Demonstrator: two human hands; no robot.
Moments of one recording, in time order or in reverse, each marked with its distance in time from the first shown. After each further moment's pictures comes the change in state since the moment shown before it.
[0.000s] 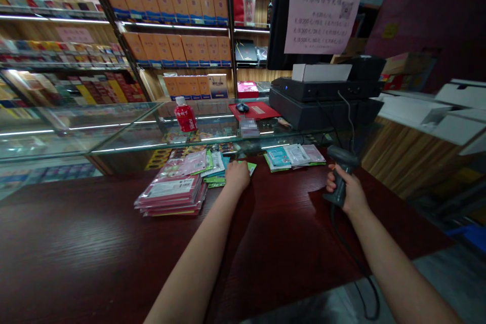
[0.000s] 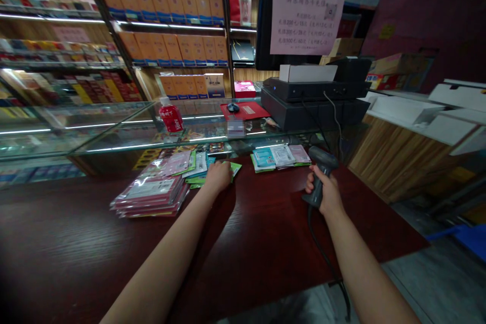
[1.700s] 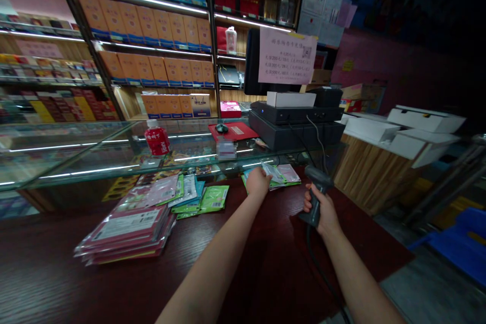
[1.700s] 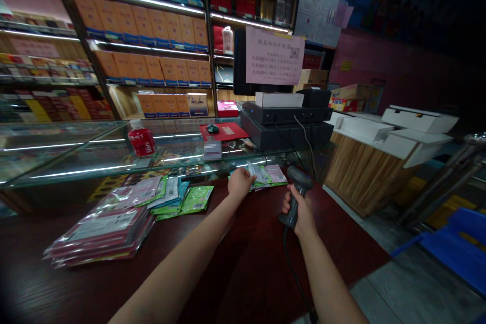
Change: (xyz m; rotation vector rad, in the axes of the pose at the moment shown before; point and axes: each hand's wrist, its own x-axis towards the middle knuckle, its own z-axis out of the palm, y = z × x) left_hand 0.061 0.132 0.015 -0.752 0.090 -0.132; right_hand 0.008 -0.001 0.002 0.112 0.059 -0.033
